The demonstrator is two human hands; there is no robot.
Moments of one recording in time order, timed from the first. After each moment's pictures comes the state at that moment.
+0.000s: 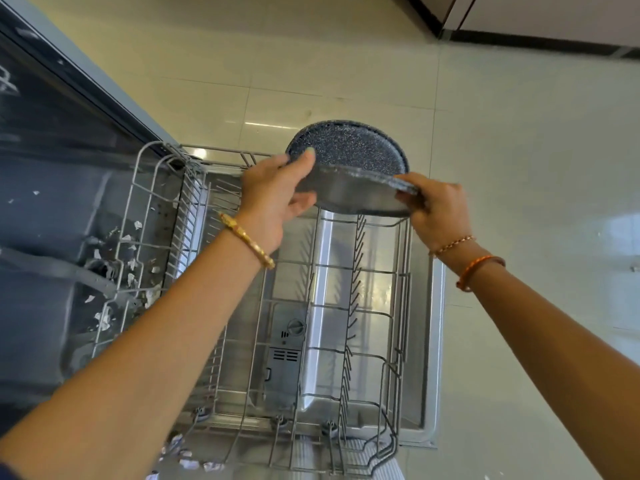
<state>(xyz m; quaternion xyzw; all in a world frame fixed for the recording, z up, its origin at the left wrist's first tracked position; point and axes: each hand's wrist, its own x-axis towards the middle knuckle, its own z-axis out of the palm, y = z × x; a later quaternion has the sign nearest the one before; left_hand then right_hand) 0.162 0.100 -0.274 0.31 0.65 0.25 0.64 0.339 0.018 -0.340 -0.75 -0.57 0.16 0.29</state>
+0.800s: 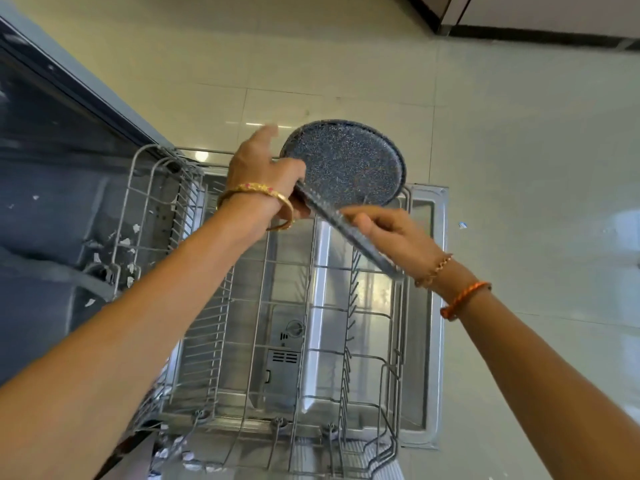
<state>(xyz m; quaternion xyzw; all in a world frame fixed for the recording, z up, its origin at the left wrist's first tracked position) 0.170 0.109 -0.256 0.57 0.67 0.14 0.46 0.304 0.008 -0.311 -0.60 -0.48 0.56 0.32</state>
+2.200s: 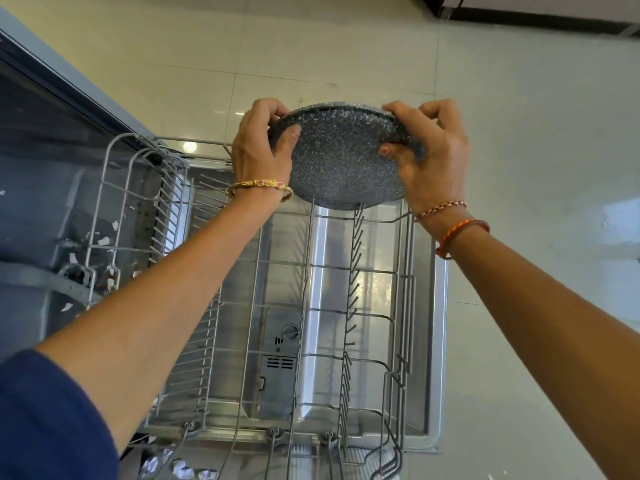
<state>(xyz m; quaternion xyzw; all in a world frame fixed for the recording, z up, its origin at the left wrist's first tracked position) 0.171 0.145 -0.349 0.72 0.55 0.31 0.28 0.334 0.065 -0.348 -0.75 -0.54 0.04 0.39</state>
